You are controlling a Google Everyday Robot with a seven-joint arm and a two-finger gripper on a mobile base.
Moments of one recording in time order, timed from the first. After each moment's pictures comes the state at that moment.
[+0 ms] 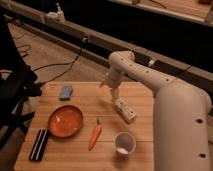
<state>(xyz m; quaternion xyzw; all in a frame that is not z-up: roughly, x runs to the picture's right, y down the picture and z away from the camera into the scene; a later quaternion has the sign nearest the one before) 0.016 0.019 0.882 -0.28 -0.24 -0.26 0.89</state>
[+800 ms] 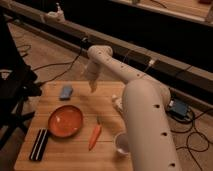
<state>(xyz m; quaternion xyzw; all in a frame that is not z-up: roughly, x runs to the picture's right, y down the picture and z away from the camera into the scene) -0.102 -0.026 0.905 -0.22 -0.31 -0.31 0.87</state>
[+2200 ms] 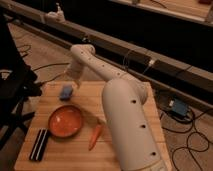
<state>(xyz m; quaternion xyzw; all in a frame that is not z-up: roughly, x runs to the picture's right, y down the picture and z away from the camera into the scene) -0.217 -0.045 0.907 -0.12 -0.37 -0.46 0.80</state>
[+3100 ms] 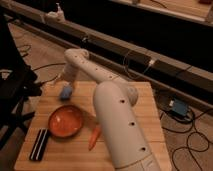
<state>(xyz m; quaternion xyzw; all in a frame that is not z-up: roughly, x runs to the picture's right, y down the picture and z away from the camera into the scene) -0.249 -0.012 0.933 -0.13 -0.39 -0.51 0.75</state>
